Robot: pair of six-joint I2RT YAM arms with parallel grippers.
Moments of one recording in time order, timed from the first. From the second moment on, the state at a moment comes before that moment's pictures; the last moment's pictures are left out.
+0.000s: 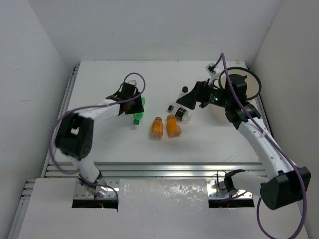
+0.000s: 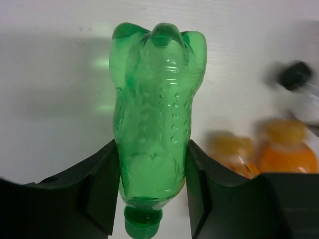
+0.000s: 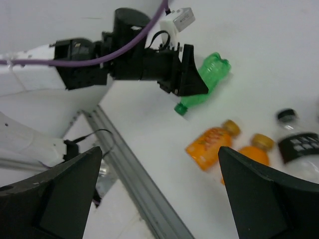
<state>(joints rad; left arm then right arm) -0.35 1.82 1.21 -0.31 -0.06 -0.46 0.25 1.15 1.05 -0.20 -0.69 0.40</state>
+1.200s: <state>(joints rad) -0.57 1.21 0.96 -0.27 -0.14 -0.65 0.01 1.26 1.40 -0.35 0.23 0.38</state>
